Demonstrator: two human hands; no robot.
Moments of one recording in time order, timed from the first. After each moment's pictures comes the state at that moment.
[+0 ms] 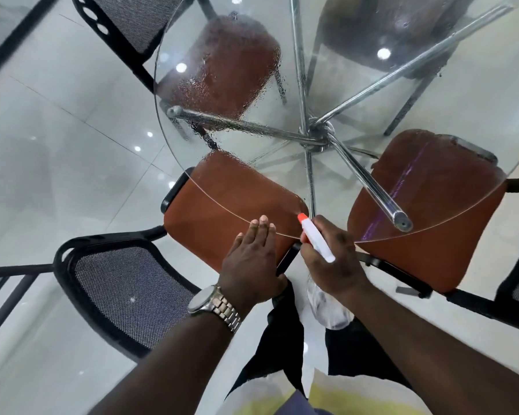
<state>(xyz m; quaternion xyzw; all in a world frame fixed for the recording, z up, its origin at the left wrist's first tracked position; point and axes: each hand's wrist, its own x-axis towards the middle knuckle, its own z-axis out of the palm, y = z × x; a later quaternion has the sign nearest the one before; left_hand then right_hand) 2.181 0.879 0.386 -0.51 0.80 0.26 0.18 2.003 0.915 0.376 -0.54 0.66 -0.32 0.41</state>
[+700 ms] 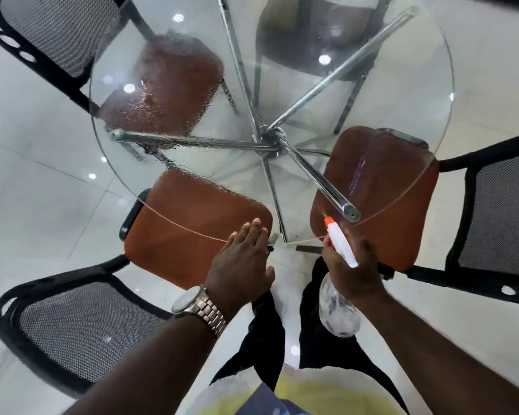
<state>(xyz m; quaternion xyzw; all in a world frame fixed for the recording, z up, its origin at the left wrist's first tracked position) 2.133 0.867 0.385 -0.43 0.85 0.26 0.16 1.933 0.959 0.385 -0.40 0.76 -0.36 0.36</state>
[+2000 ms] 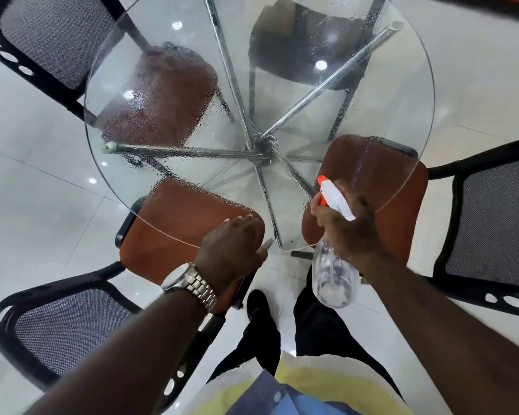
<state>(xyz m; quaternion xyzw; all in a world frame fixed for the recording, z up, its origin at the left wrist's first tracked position) 2.093 0.824 0.441 -0.45 0.84 0.24 0.18 1.892 0.884 0.438 -0.35 0.79 -0.35 0.36</state>
